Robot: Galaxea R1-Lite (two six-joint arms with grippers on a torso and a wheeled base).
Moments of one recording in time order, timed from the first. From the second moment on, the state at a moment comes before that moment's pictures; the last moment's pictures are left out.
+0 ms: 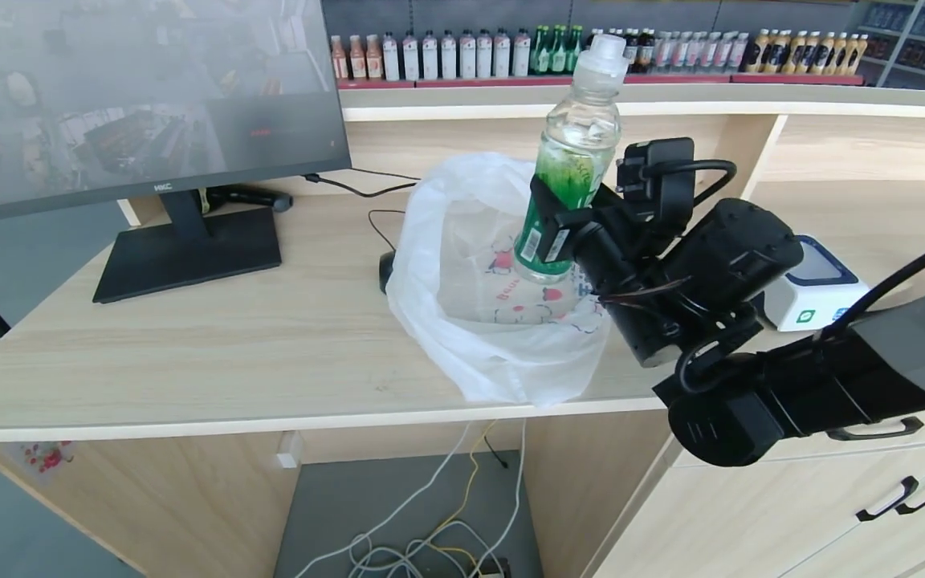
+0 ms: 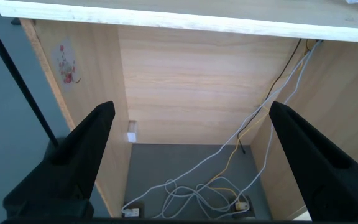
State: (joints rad) left arm 0.00 0.00 0.00 0.00 0.00 -0.01; right arm 0.59 2.04 -1.10 -1.44 -0.24 -0.14
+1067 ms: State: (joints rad) left arm 0.00 0.00 0.00 0.00 0.00 -0.01; right arm 0.62 2.17 -1.22 -1.45 -0.21 -0.17
